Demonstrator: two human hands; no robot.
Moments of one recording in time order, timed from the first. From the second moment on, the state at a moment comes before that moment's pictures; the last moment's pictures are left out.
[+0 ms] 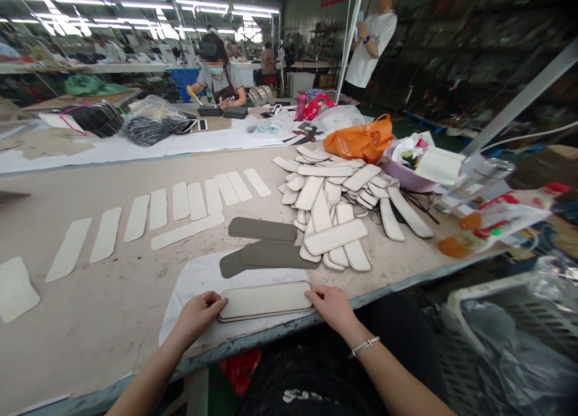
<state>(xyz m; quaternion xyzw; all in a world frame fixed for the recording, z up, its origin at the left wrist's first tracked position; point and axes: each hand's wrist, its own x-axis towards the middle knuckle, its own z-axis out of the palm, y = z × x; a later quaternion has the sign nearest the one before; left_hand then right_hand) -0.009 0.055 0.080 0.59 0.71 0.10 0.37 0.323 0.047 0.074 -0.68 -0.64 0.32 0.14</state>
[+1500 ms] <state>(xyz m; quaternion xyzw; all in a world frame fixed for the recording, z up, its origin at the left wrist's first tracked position) -0.003 0.056 0.080 0.64 0.72 0.01 0.27 0.309 0.054 0.076 -0.68 -0.69 0.24 -0.01</state>
